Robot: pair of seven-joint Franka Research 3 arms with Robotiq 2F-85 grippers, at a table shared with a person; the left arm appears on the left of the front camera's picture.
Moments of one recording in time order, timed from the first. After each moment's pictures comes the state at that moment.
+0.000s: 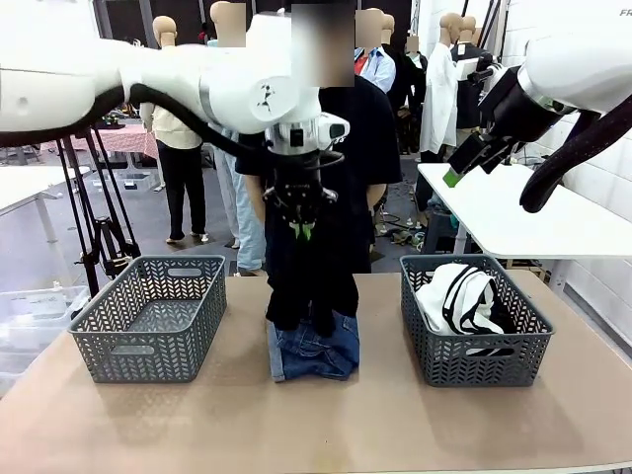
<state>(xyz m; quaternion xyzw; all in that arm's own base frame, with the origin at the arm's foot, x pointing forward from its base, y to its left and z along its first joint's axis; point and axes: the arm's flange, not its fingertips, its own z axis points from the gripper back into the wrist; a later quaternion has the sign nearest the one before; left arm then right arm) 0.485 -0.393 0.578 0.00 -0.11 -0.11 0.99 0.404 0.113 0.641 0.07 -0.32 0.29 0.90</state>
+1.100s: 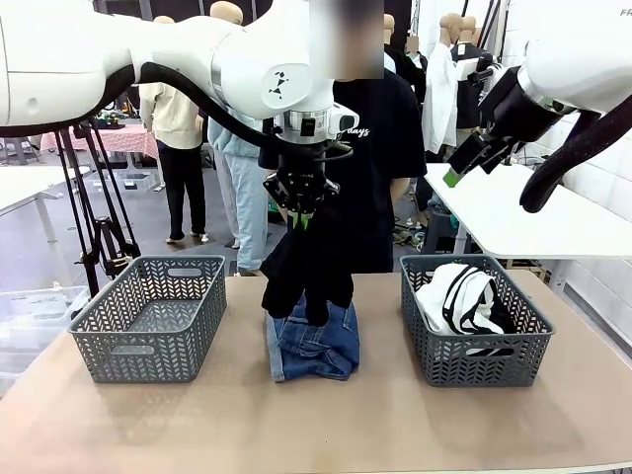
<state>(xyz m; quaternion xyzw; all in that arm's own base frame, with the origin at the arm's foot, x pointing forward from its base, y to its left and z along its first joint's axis) 0.482 -0.403 0.589 0.05 -0.13 -0.10 0.99 0.404 0.113 0.641 0.07 -0.32 0.29 0.90</state>
